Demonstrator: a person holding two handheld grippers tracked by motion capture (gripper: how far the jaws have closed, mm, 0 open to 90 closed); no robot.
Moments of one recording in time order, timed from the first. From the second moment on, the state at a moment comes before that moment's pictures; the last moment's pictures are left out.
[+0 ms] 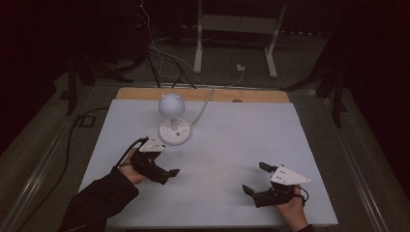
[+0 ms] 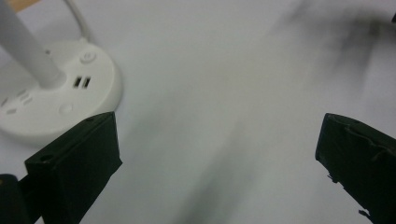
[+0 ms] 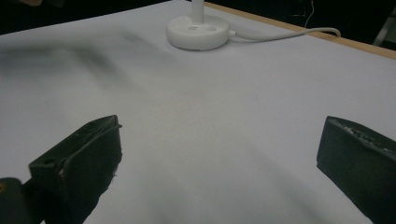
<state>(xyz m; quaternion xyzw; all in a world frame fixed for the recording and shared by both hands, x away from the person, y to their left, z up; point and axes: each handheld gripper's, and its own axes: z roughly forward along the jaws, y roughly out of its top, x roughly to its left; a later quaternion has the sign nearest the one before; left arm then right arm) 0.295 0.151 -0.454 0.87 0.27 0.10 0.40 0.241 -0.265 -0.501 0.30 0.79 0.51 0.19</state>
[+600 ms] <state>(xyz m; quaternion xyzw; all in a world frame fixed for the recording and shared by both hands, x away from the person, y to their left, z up) 0.258 0.190 -0.482 0.86 0.30 0.10 0.41 0.240 -0.264 -0.501 0.29 0.79 0.51 0.19</state>
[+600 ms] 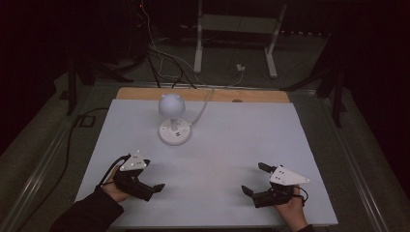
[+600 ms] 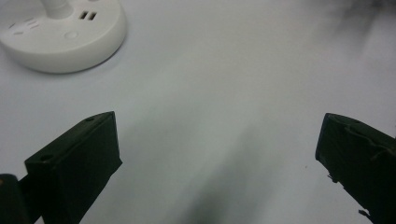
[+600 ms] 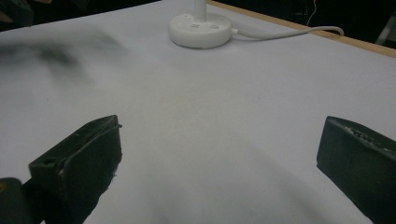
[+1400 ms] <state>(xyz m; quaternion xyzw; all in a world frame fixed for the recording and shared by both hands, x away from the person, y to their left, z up) 0.224 0.224 -0.517 0.84 0.33 0.12 0.41 0.241 -0.264 -0.503 0.30 0.79 0.50 0.19</state>
